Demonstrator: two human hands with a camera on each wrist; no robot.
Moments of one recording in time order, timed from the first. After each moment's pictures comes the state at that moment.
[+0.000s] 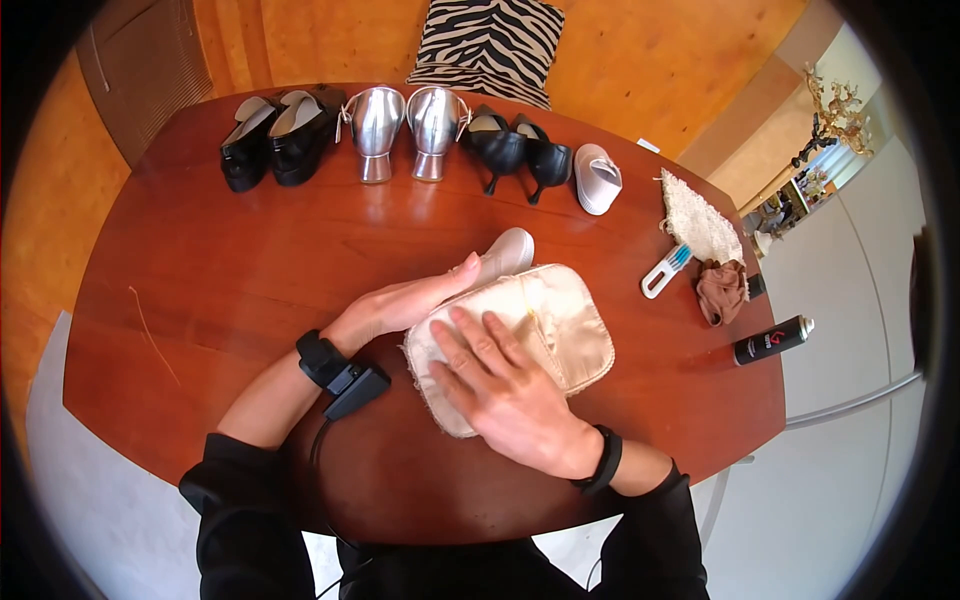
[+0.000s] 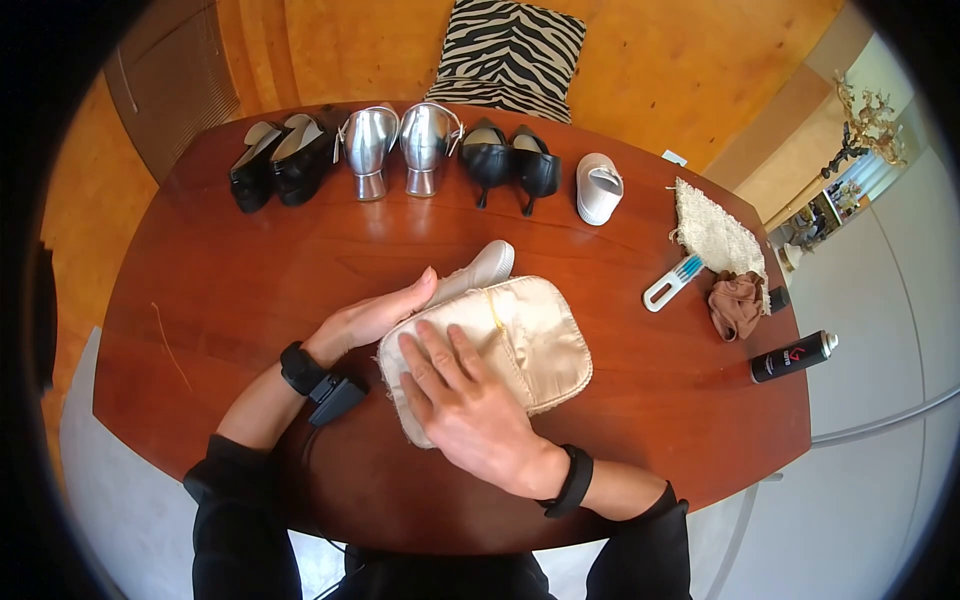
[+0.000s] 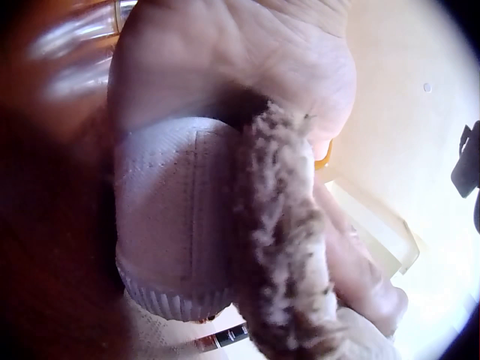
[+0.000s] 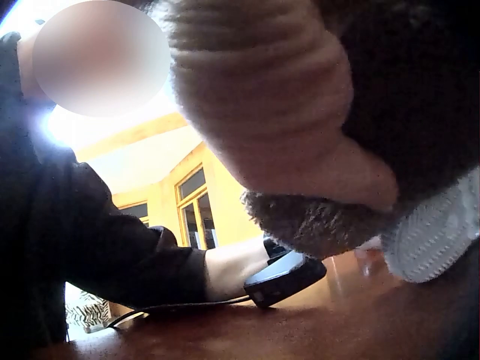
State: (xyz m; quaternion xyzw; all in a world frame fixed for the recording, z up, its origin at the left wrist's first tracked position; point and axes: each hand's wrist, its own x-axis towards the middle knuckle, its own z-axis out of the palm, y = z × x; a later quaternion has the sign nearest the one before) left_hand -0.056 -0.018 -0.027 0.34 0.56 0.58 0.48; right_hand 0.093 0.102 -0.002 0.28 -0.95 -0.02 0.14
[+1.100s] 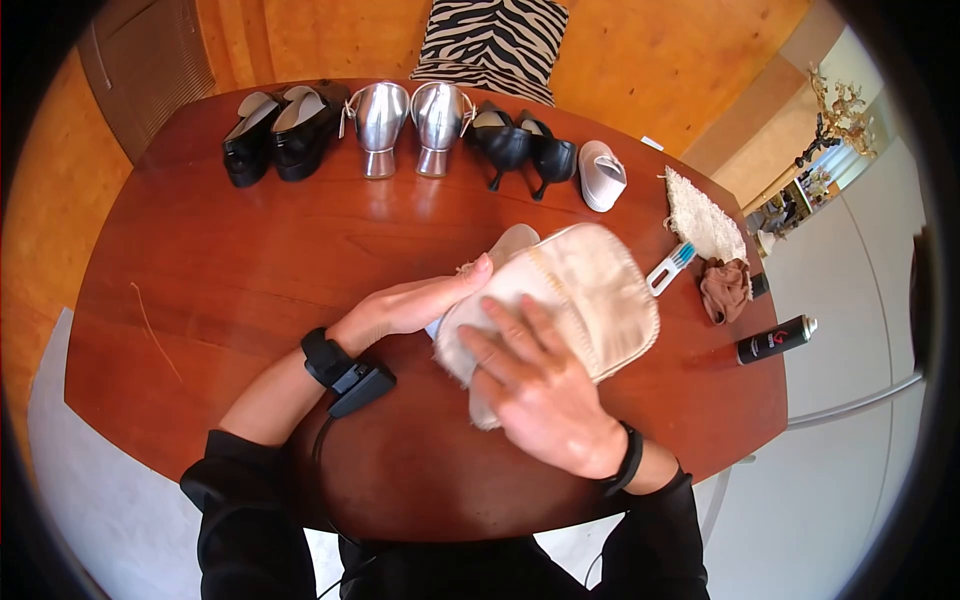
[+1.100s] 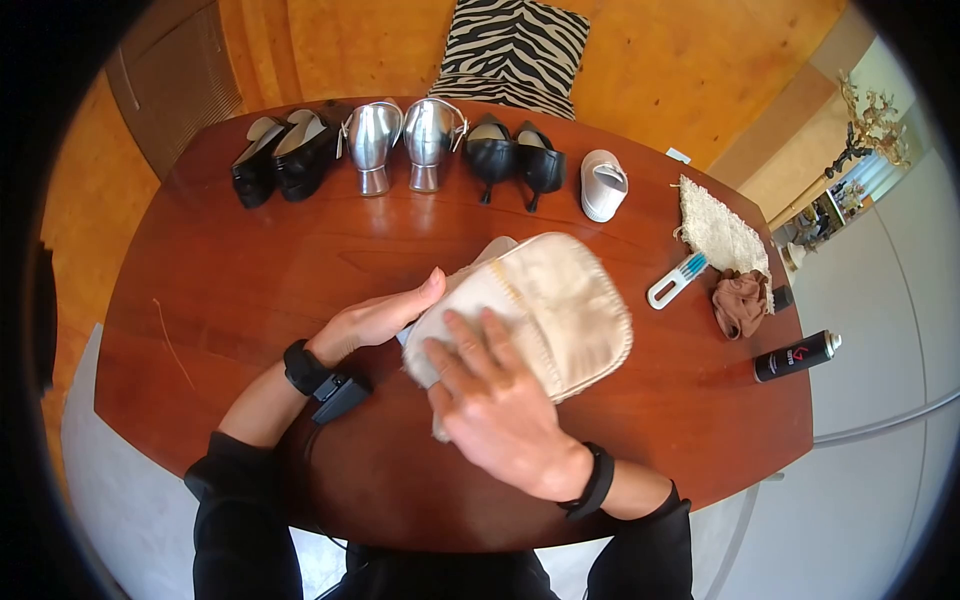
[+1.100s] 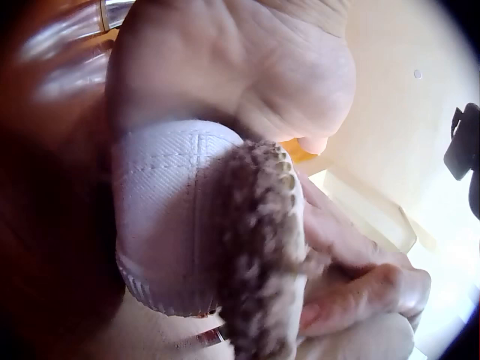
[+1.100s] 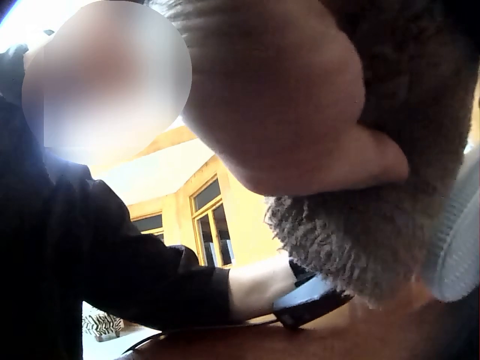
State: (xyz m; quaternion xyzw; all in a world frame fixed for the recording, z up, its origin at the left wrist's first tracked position) left_hand -0.051 -0.020 -0.008 0.40 0.57 0.52 0.49; right_hand 0.096 0.111 0.015 0.26 -0.95 0.00 0.16
